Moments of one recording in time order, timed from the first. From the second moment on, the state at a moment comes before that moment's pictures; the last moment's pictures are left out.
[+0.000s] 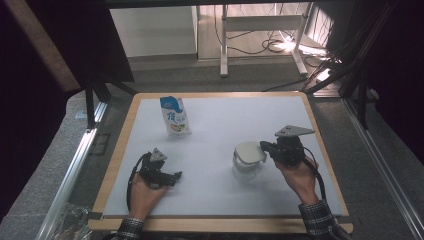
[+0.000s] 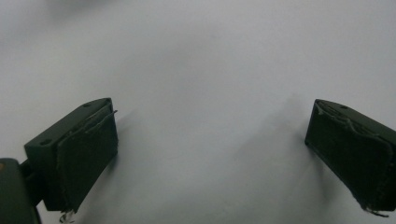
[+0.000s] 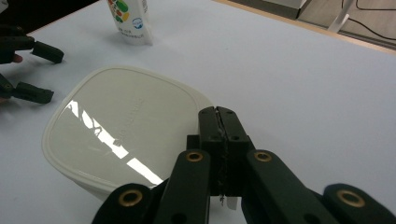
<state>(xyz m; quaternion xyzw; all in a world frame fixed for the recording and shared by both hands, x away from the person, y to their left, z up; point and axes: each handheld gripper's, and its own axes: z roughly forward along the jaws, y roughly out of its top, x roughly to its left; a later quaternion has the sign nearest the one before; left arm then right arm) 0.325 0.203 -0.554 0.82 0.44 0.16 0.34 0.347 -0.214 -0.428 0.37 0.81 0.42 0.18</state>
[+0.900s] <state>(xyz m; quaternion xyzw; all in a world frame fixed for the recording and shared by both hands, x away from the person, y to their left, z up) 0.324 0.203 -0.554 0.82 0.44 0.15 0.35 0.353 -0.221 -0.441 0.38 0.81 0.40 0.18</state>
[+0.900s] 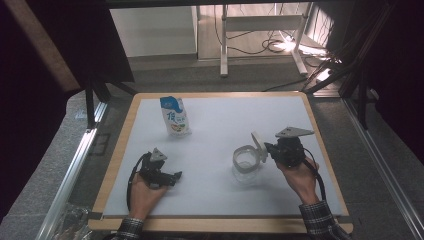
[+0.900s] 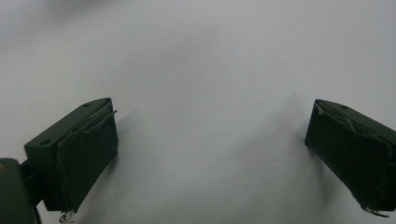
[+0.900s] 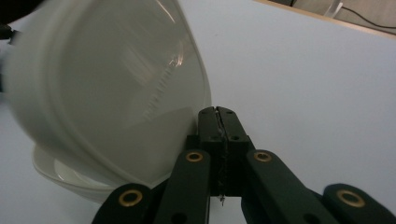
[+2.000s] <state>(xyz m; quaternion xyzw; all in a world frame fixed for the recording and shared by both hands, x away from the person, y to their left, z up) 0.325 0.203 -0.553 0.82 0.44 0.15 0.34 0.344 -0.241 -0.453 0.40 0.80 0.42 0.19</state>
